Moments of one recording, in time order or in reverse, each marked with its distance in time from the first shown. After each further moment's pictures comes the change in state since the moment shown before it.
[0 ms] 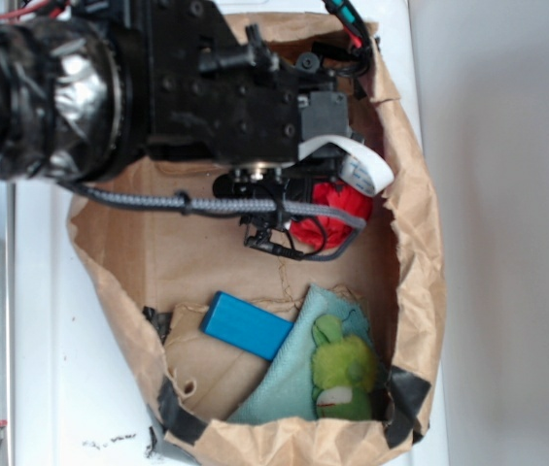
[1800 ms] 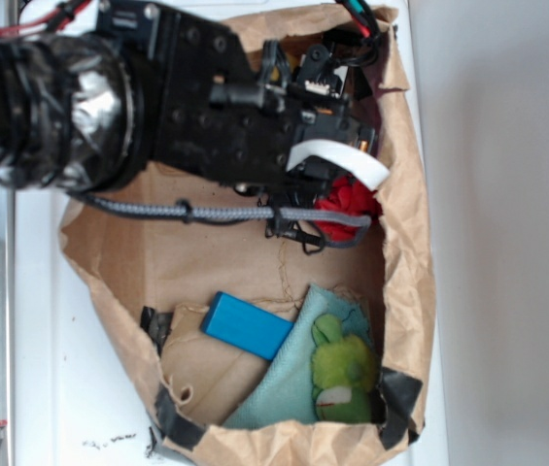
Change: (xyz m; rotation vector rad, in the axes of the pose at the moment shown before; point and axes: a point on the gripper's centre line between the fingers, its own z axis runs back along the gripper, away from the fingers) arm 0.010 0.012 -0.010 0.129 -0.077 0.034
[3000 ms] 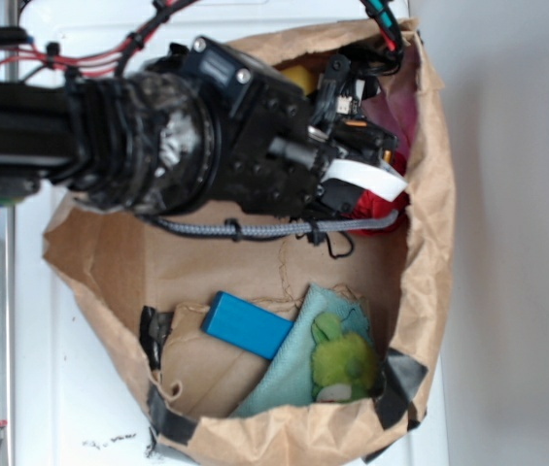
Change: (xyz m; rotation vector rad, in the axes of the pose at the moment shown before) arm 0.009 -0.004 -0.021 0.046 0.006 0.037
